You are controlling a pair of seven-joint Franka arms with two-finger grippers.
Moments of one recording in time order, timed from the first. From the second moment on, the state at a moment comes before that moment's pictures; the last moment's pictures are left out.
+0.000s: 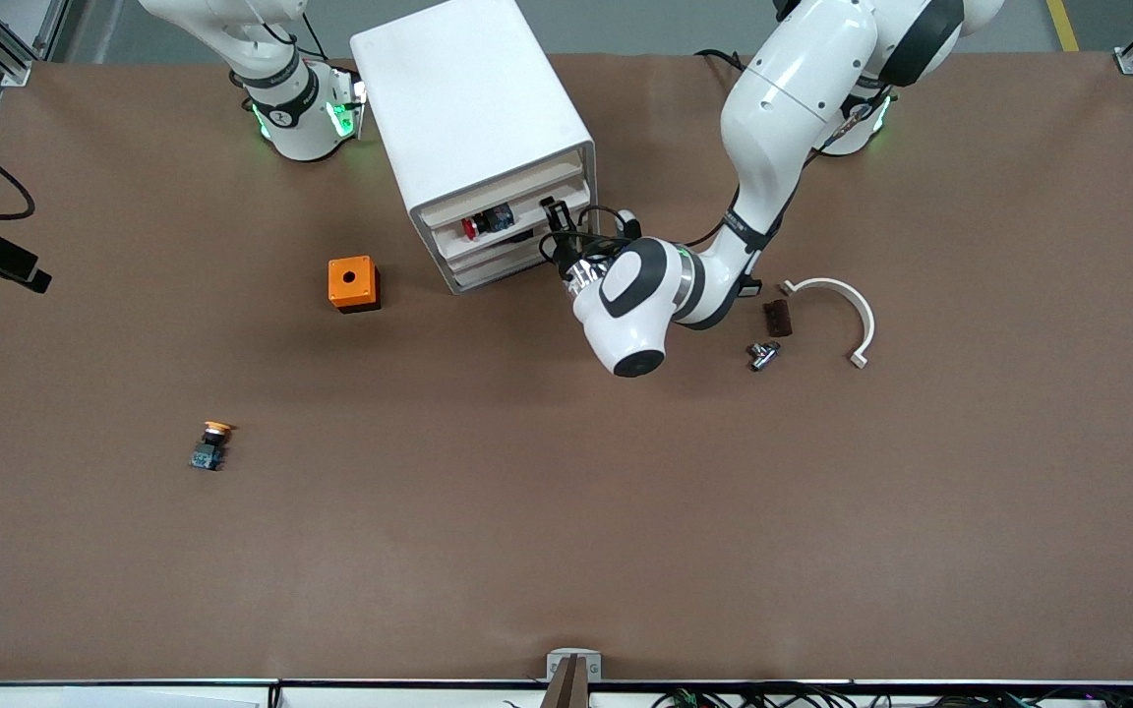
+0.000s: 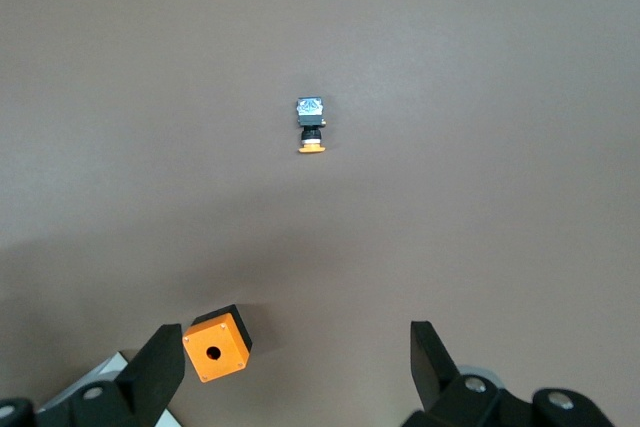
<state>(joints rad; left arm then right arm) -0.63 0.84 -0.10 -1.45 -0.96 1.48 -2.40 -0.04 0.02 -0.08 -1.57 0.01 1.57 0.13</state>
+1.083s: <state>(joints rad) -0.44 0.84 -0.09 -1.35 -0.94 1.59 -2.08 0.33 0.18 -0.05 -1.57 0.02 1.69 1.14</state>
